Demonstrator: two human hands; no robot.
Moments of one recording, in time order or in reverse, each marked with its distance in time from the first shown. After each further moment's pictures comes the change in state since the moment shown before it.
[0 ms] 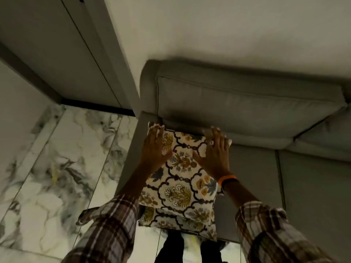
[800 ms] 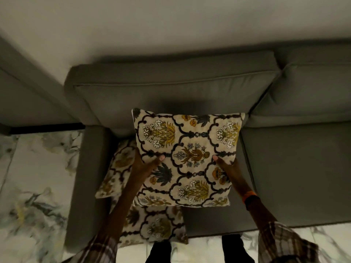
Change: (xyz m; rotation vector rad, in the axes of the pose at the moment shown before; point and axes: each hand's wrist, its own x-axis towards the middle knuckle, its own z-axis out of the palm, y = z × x) left_hand 0.028 0.185 0.082 -0.845 -0.185 -0.512; right_hand -0.087 0.239 -0.061 1.133 -0.034 0.759
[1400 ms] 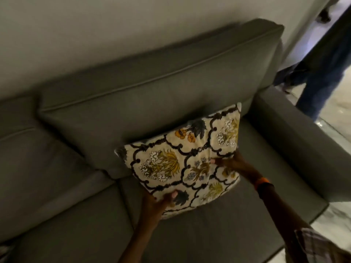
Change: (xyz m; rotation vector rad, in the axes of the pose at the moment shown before) left_hand 0.026 0.015 0.678 0.009 -0.485 0.198; right_hand 0.223 0.065 -0.629 -0.036 0.117 0.072
